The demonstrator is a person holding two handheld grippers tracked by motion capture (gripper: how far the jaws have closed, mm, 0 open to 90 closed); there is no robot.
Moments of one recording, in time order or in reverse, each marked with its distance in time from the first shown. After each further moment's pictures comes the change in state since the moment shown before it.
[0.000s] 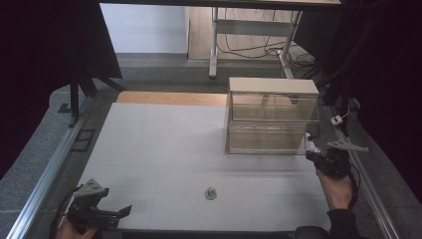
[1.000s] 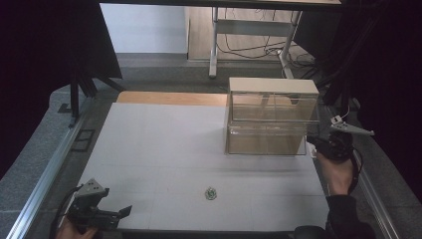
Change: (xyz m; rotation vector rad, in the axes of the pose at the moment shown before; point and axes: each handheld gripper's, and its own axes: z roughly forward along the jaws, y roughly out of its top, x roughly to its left) left arm 0.000 0.000 0.000 0.002 -0.006 0.003; right arm 0.003 0.049 -0.004 -0.082 0.012 0.004
